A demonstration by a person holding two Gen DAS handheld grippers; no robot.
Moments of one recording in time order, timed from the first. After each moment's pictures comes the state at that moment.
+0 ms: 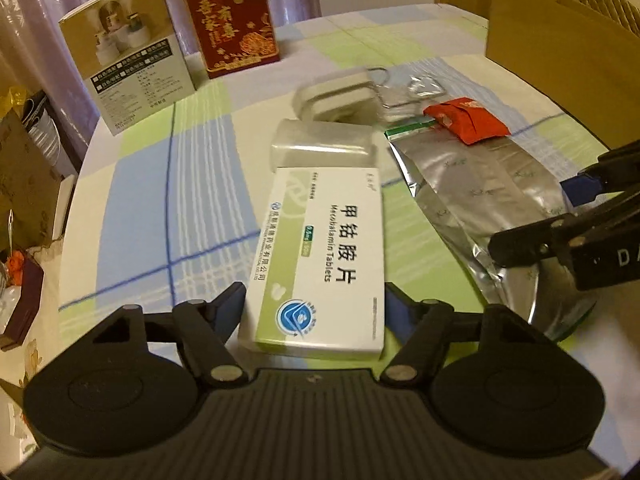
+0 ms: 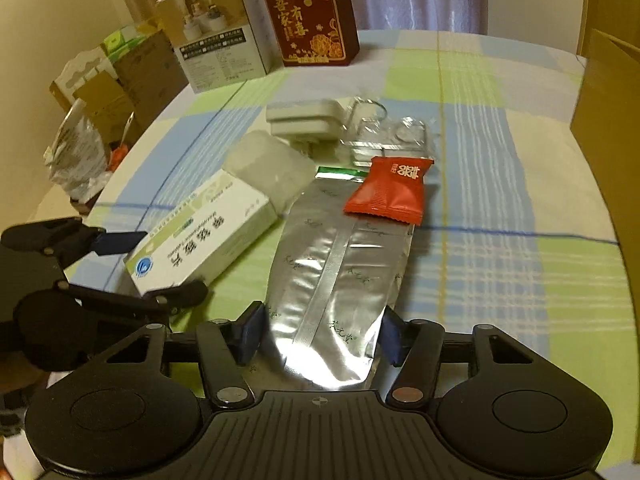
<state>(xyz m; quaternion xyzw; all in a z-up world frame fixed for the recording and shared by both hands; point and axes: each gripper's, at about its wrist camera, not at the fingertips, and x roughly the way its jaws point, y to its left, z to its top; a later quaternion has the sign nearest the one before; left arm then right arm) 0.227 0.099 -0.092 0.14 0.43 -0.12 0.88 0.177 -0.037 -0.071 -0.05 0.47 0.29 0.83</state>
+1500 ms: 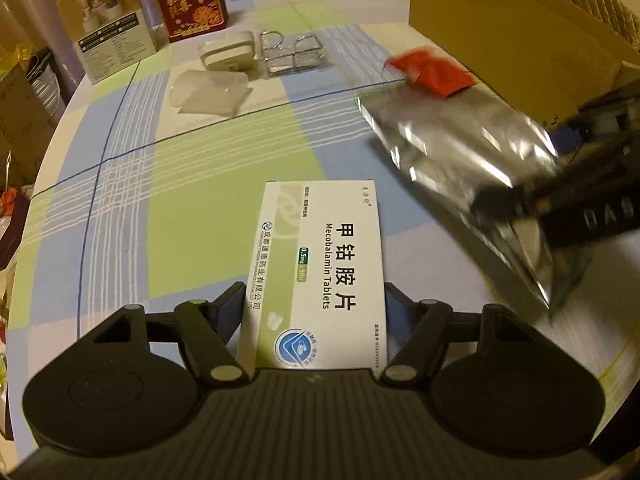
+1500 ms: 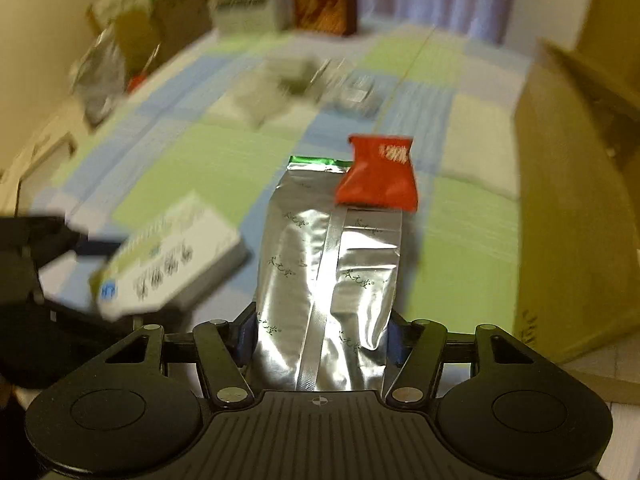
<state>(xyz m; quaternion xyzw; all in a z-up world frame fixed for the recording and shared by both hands) 0.118 0.008 -0.080 0.10 0.48 -0.09 0.87 0.121 -0.127 -0.051 -0.15 0.49 0.32 0.79</state>
